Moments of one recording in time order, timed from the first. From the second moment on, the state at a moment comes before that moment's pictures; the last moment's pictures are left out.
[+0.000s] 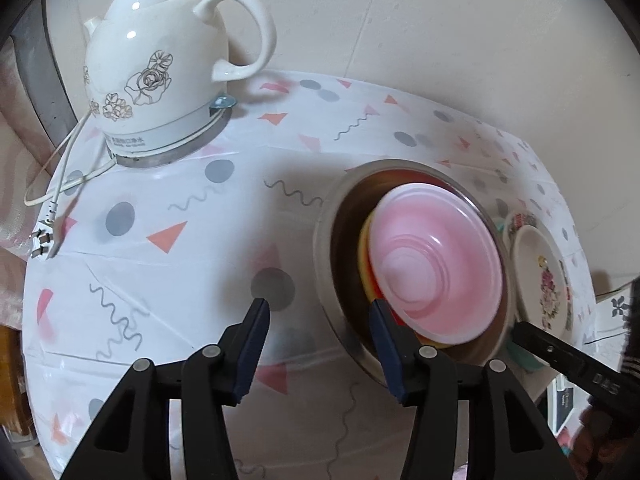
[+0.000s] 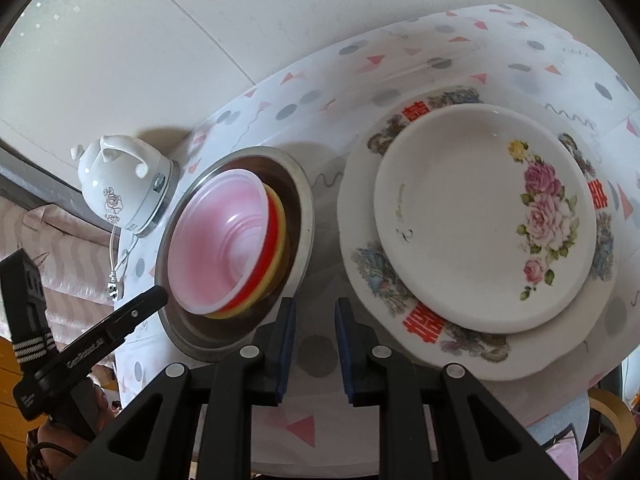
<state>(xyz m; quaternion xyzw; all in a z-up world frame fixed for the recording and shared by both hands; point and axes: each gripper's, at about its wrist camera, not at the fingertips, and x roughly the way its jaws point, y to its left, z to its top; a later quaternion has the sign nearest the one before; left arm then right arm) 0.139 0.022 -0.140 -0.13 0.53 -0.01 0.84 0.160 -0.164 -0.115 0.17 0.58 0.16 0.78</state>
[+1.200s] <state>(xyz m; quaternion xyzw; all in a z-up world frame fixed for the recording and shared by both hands) 0.162 0.023 -0.157 -0.09 0.55 -0.04 0.83 0.182 -0.129 -0.135 0.16 0.63 0.14 0.75</state>
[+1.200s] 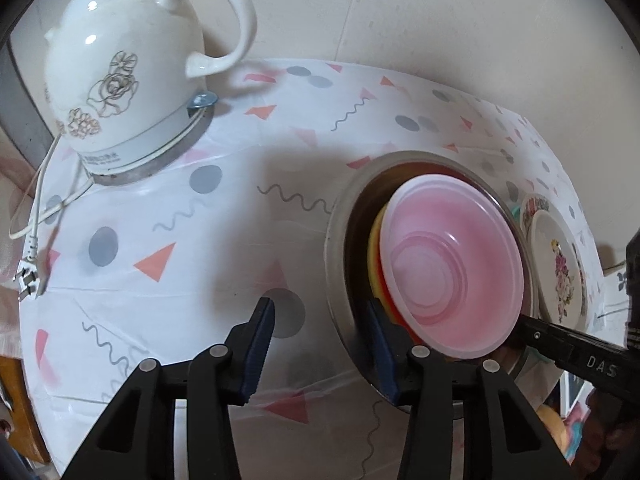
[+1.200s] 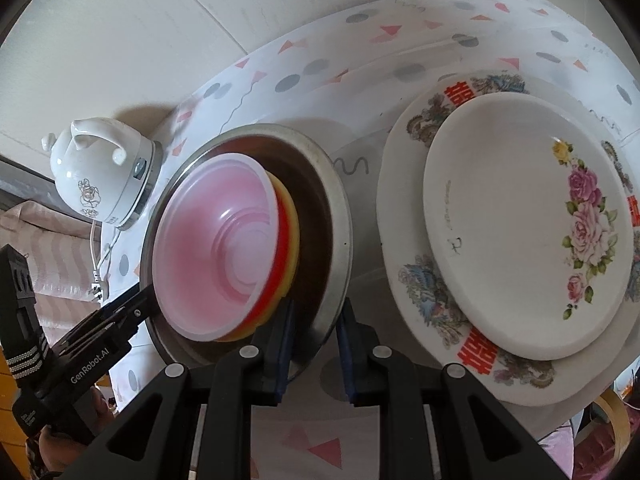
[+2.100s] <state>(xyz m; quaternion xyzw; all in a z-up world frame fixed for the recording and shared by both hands) 0.145 0.005 -0.165 -0.08 0.52 -0.12 0.84 0.176 -0.130 -0.147 0.17 0.61 0.18 0.75</state>
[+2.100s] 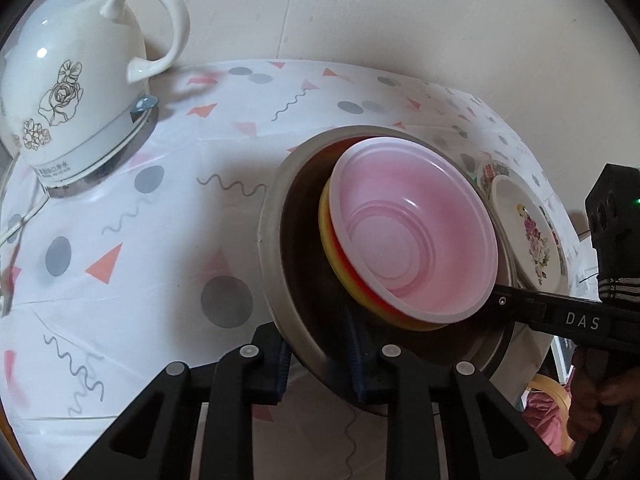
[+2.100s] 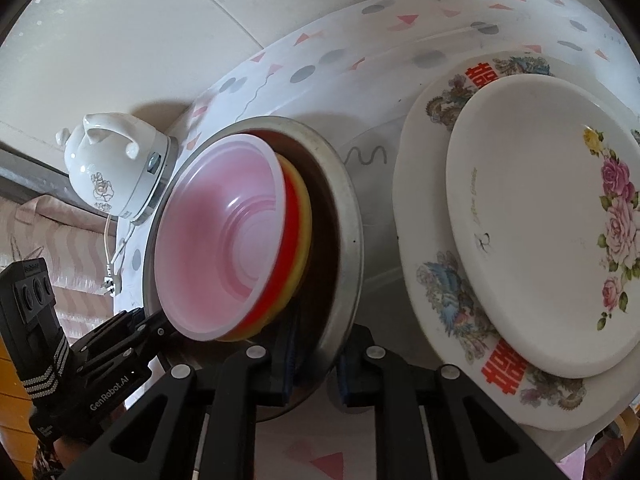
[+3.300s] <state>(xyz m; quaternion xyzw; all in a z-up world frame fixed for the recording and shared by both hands) 0.165 -0.096 -0.096 -0.02 0.47 -0.21 0.86 0.154 -0.228 -0.085 0.22 0.53 0.12 0.81</state>
